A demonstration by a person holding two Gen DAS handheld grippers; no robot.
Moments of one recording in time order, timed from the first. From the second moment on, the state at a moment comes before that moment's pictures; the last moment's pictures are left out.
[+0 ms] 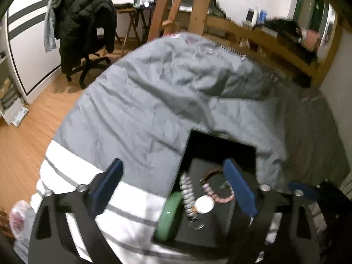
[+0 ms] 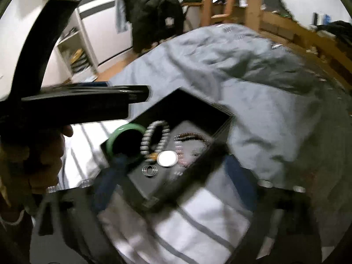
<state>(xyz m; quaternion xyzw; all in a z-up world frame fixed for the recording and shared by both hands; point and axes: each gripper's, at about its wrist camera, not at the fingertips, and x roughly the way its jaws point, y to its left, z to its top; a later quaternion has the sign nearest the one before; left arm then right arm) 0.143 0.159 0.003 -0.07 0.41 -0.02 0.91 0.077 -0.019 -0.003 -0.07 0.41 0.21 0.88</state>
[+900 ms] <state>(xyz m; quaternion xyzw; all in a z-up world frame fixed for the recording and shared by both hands) 0.138 -0.124 -0.066 0.12 0.41 -0.18 0.88 0.054 -0.230 -0.098 0.00 0.49 0.13 0.86</state>
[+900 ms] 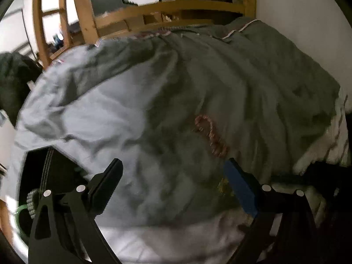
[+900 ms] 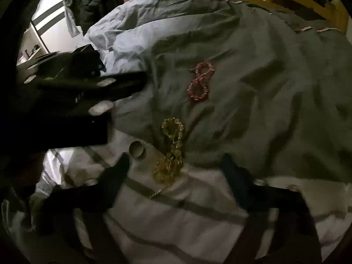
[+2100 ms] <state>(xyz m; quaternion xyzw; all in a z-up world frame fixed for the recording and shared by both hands) 0.187 -0.149 -0.104 0.08 0.44 -0.24 0.86 0.076 -0.240 -0.109 0.03 0.48 0.15 0.86</state>
